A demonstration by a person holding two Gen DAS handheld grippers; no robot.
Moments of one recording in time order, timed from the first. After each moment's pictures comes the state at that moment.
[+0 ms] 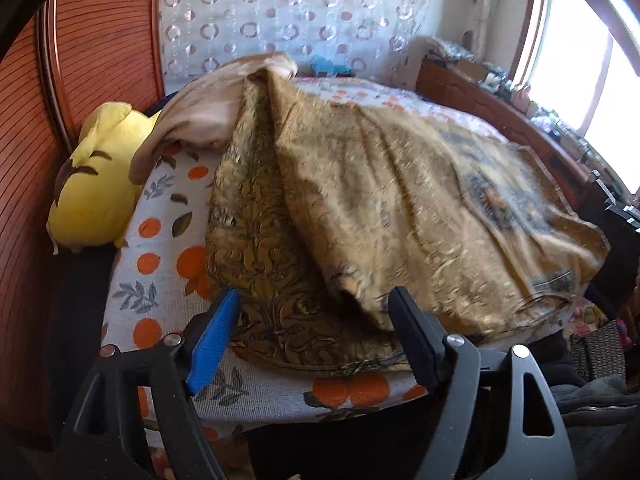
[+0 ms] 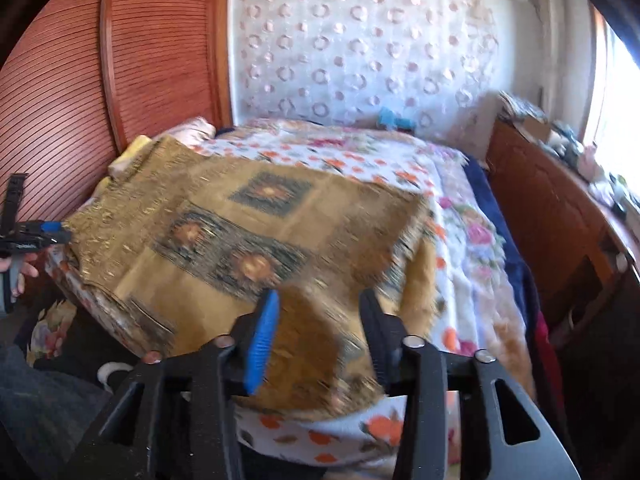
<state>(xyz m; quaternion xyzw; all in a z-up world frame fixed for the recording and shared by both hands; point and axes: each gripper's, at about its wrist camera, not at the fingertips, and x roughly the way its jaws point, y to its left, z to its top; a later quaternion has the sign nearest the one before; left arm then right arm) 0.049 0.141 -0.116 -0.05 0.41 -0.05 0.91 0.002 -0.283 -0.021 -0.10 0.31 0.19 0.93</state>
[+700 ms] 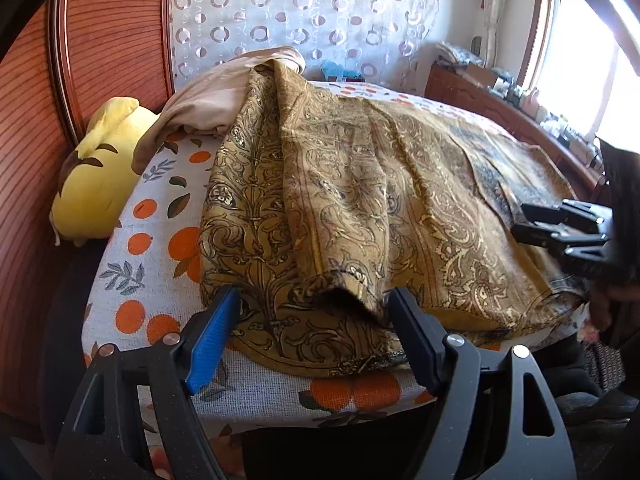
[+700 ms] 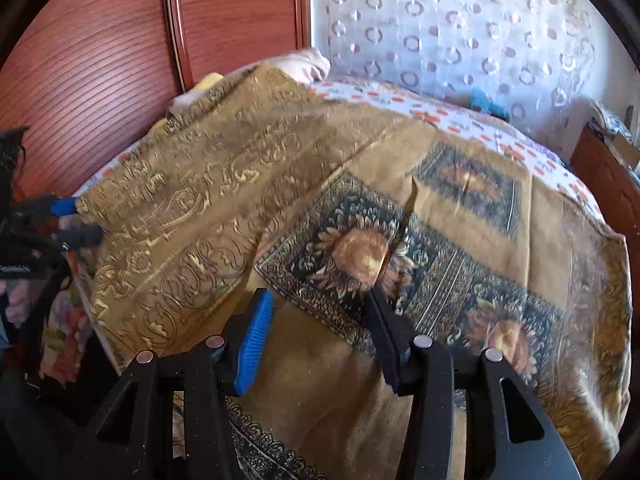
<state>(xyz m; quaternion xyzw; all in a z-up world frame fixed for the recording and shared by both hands) 0.041 0.137 -0.132 -0.06 0.39 -0.04 0.92 0.072 -0.088 -0.112 -0.14 0.36 0.30 0.87</state>
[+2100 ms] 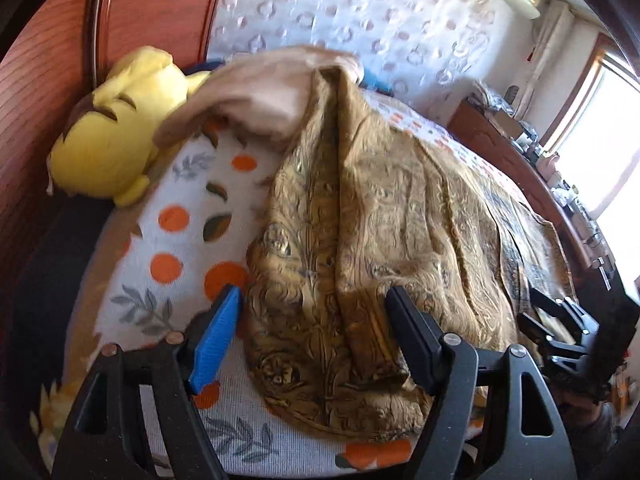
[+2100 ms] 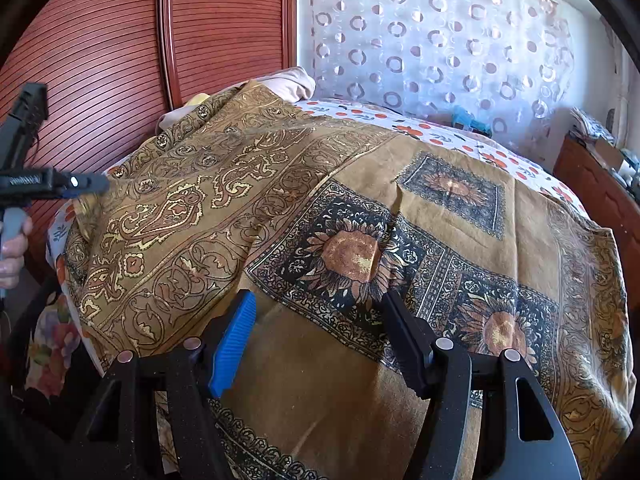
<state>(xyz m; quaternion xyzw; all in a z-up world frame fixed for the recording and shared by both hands) 0.077 0.183 -0.124 -0.18 0.40 -0.01 0.90 0.053 -0.097 -0.120 -0.13 0.33 0.28 0.89</state>
